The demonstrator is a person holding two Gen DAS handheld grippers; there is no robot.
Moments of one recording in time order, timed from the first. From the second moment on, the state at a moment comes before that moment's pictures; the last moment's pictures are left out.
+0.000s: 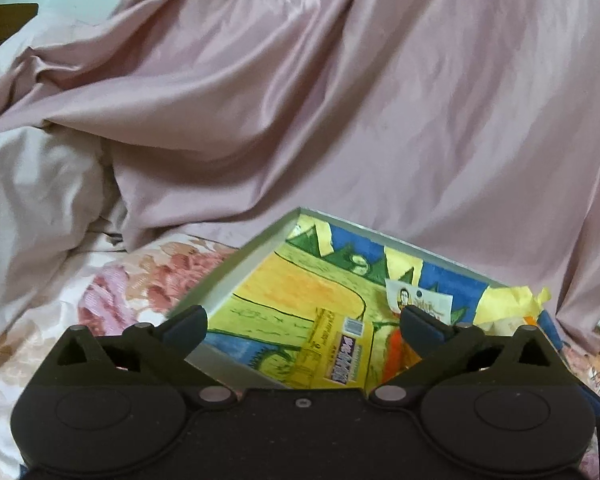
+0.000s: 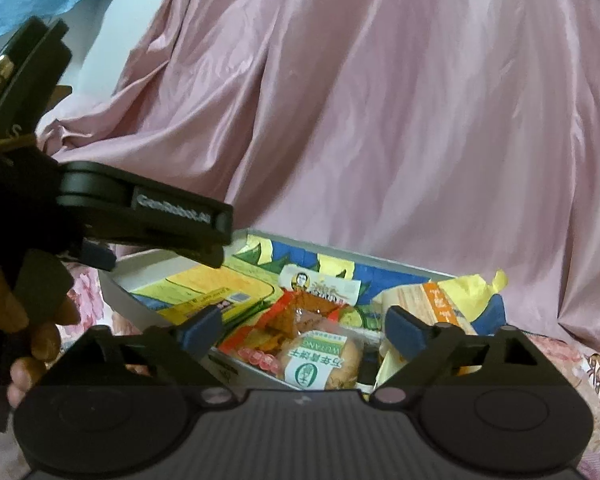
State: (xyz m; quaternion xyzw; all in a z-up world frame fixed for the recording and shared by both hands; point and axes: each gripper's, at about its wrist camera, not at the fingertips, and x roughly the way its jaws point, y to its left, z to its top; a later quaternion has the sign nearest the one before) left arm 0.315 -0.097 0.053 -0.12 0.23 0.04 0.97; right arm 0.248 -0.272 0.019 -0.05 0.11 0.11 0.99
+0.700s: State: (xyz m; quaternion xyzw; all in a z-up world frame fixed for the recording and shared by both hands) left arm 0.213 -0.041 0.071 -0.12 0.19 0.04 0.97; right arm 0.175 -0.257 0.038 -0.05 0.04 0.11 0.99
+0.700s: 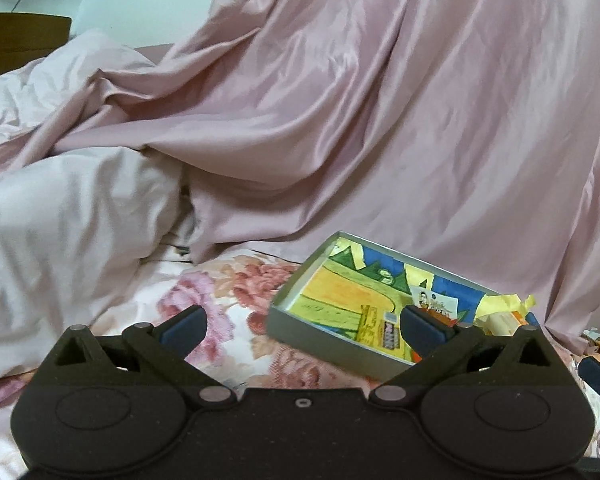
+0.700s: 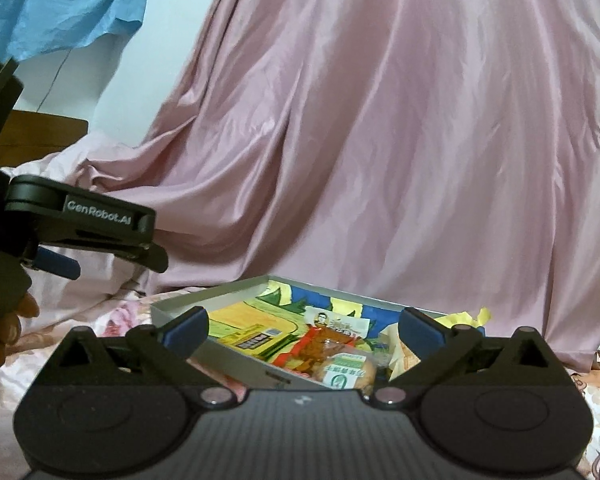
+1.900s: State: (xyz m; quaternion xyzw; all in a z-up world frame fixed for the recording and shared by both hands) left arm 0.067 0.015 0.005 -0.05 0.24 0.03 0.97; right arm 0.070 -0.205 0.004 -0.02 0.22 0.17 0.96
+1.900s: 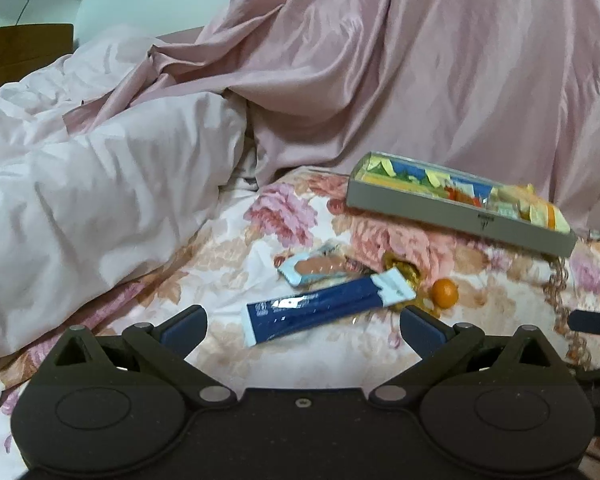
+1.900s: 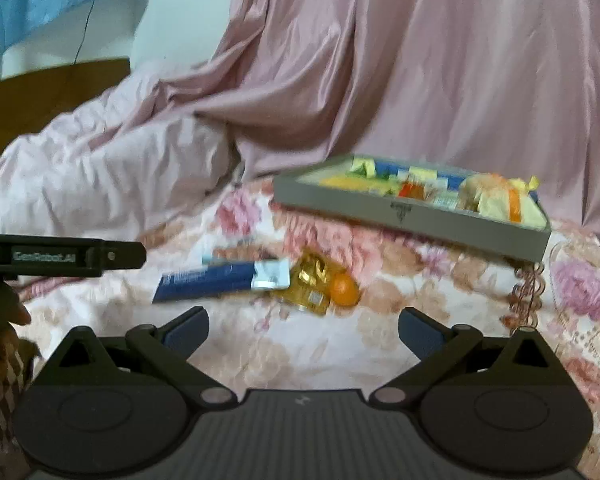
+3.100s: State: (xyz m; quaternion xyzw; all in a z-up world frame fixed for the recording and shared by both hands) left arm 0.132 0.034 -0.031 -0.03 0.24 0.02 0.97; right arm 0.113 -0.184 -0.029 -0.04 0.33 0.17 0.93
